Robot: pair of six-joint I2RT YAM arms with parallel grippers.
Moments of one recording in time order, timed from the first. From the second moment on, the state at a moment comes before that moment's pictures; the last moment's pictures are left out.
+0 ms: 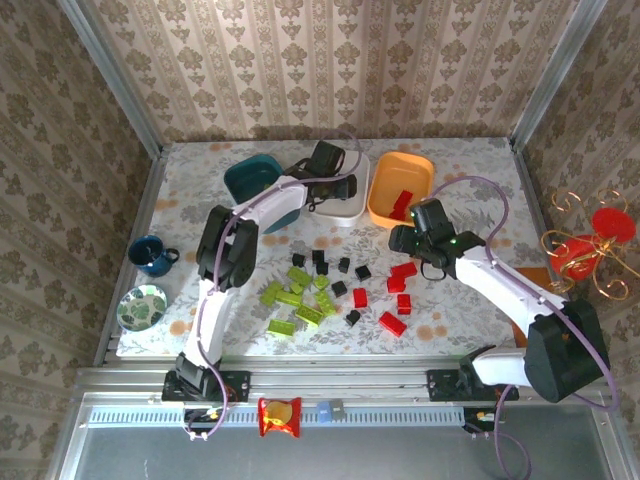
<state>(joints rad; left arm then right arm) -0.63 2.24 1.88 -0.43 0.02 -0.41 0.37 1.29 0.85 -0.46 0.13 0.58</state>
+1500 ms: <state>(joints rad) -0.69 0.85 0.38 -0.53 -0.08 -0.69 0.48 1.39 0.87 -0.42 0.10 0.58</state>
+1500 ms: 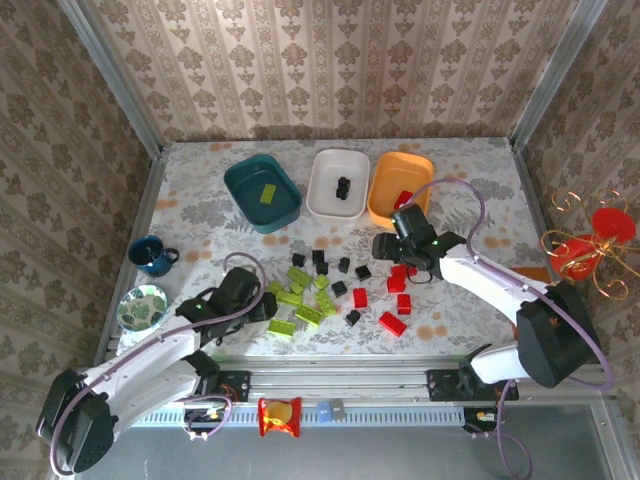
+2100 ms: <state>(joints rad) -0.64 1.10 0.46 -0.49 -0.11 -0.62 0.48 1.42 0.90 -0.43 0.10 0.58</state>
